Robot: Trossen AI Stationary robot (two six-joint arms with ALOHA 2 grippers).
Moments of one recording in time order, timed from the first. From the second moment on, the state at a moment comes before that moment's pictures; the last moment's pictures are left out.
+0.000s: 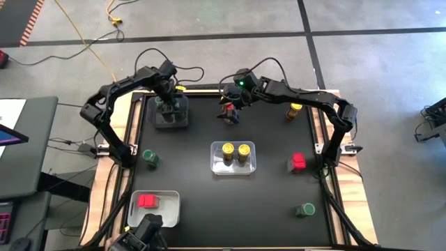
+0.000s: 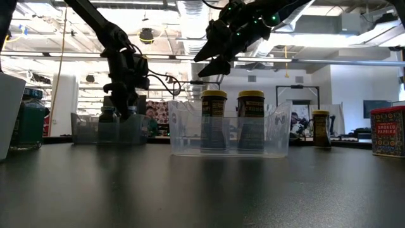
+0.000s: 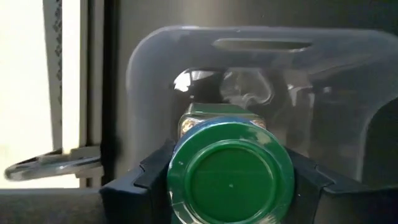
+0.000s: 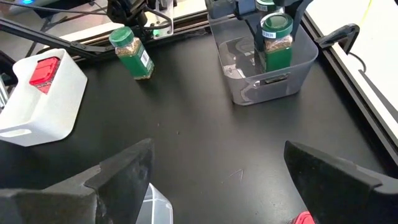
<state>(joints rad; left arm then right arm) 1.00 1.68 1.26 -0.89 0.15 0.92 -0.45 1.78 1.50 -0.35 -0.42 -0.05</state>
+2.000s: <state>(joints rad) 0.99 1.68 1.26 -0.88 0.15 0.95 -0.45 1.78 1.50 -0.35 -0.42 -0.05</state>
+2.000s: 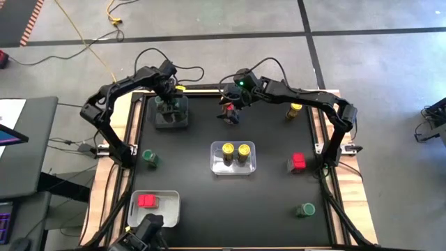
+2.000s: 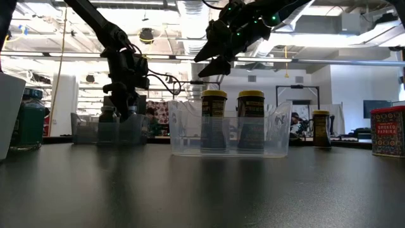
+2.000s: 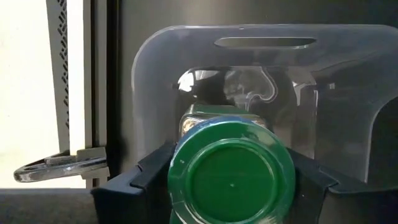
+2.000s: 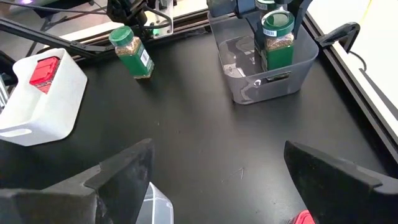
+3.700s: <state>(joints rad) 0.99 1.67 1.26 -0.88 0.12 0.94 -0.44 1.78 1.50 -0.35 -0.42 -0.05</state>
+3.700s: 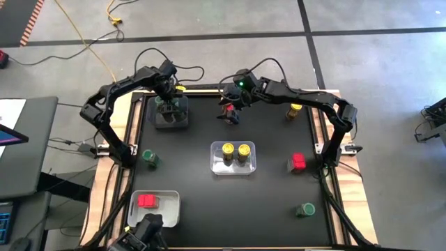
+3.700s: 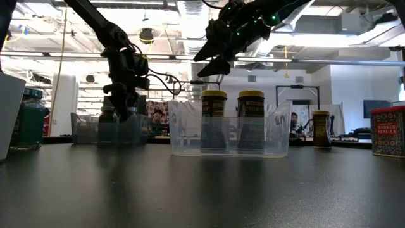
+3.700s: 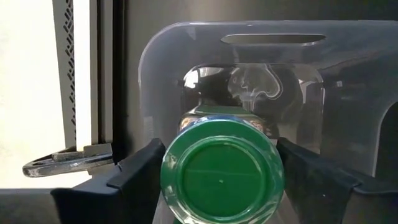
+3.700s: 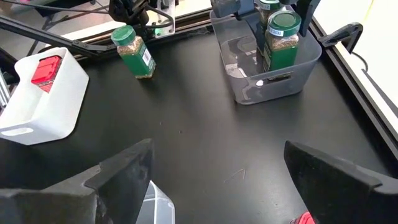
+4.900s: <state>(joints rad) 0.99 1.67 1.41 -1.18 0.13 0.80 -0.44 1.78 1.50 -0.36 -0.42 -0.05</state>
